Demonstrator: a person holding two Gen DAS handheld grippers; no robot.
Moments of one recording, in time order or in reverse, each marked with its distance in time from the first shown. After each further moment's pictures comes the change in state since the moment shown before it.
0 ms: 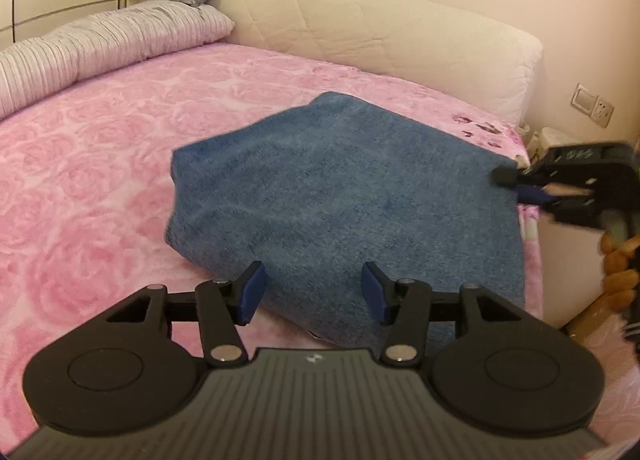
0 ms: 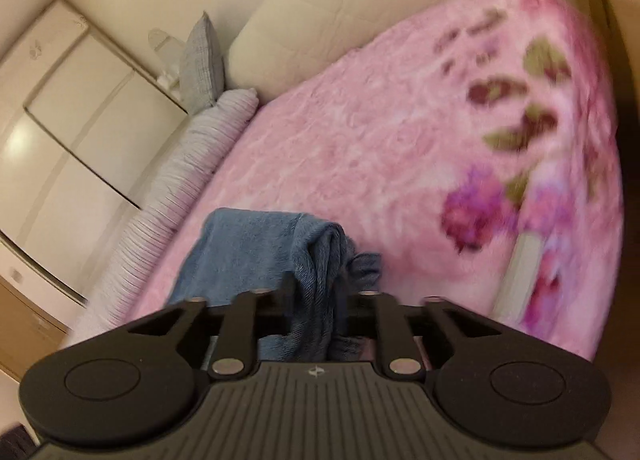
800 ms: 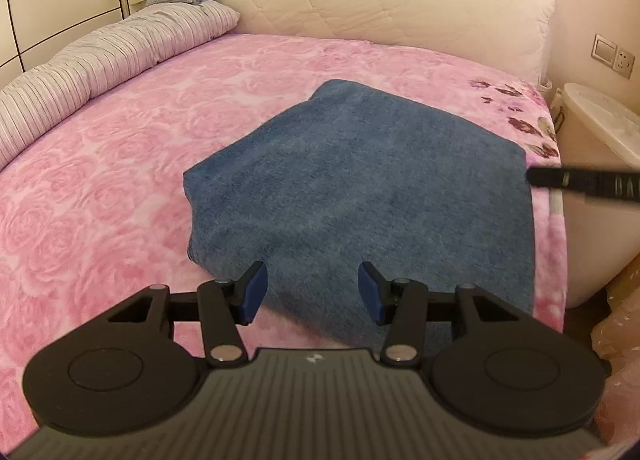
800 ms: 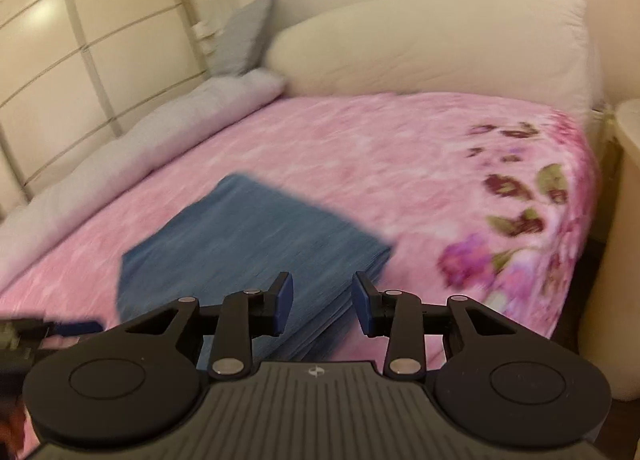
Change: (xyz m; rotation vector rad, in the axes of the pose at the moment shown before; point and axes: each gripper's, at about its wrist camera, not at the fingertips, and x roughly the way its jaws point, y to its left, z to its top) left arm 0.000 -0.027 0.019 0.110 0.101 0.115; right arm -0.032 0.070 -0.048 -0.422 -0.012 -0.143
